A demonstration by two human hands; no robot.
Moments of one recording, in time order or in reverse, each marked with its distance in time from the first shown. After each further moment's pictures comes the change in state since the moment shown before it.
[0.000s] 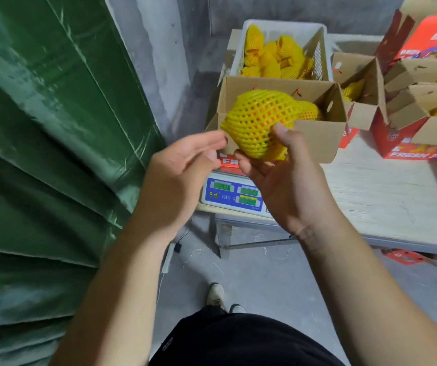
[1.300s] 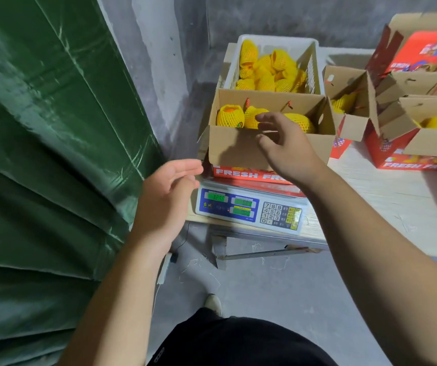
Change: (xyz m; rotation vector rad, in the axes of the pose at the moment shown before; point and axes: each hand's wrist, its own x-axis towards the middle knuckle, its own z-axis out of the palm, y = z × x) left_hand 0.008 -0.027 0.007 0.179 0.186 -0.156; right_hand 0.093 -0.033 -0.055 -1.297 -0.047 -0.339
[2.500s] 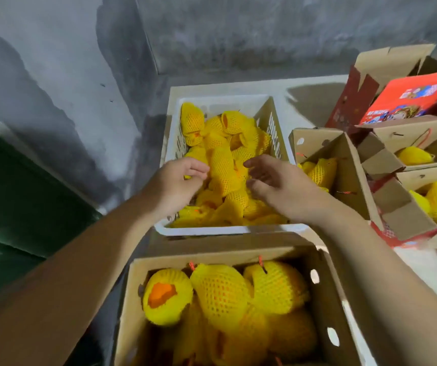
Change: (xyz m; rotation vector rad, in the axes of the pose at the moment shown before) left_hand 0.431 0.060 0.203 0.453 -0.551 0.142; right_hand 0.285 0.138 -0.098 -0.109 -0.127 0.174
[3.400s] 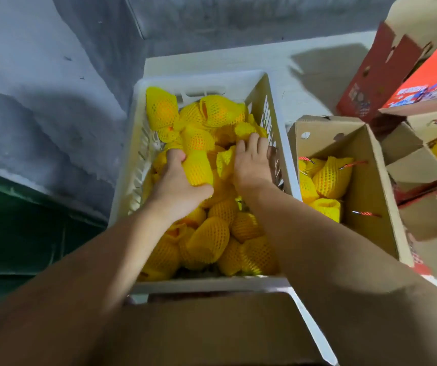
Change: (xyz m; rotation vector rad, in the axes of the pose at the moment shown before) left_hand 0.151 -0.056 0.087 0.169 0.121 -0.276; right_hand 0.197 0.146 0.079 -0.820 0.174 0.236
